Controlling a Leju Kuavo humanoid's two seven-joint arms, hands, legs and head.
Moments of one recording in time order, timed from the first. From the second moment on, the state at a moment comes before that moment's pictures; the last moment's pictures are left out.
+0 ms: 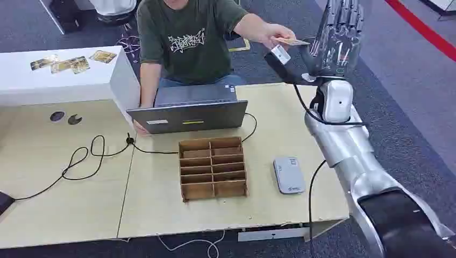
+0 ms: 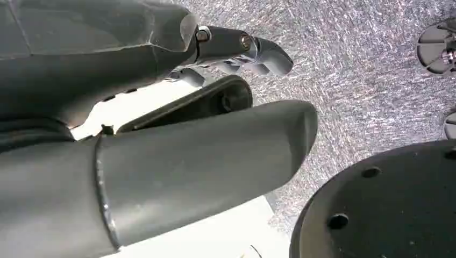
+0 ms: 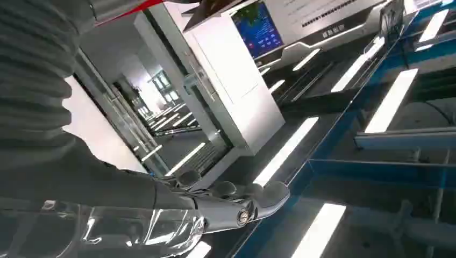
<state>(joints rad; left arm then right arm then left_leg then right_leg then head) -0.02 0.13 -1.24 -0.09 1.15 -0.23 -0.03 -0.90 -0.13 0.42 -0.83 1.57 -0.65 0.19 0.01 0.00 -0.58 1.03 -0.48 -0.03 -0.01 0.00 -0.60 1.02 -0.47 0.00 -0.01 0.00</state>
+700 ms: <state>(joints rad) -0.02 0.14 -1.24 -0.09 1.15 -0.23 -0.03 -0.96 -0.11 0.45 -0.71 1.55 -0.65 0.16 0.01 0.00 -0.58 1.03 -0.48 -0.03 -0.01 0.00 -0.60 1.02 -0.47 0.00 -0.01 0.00</state>
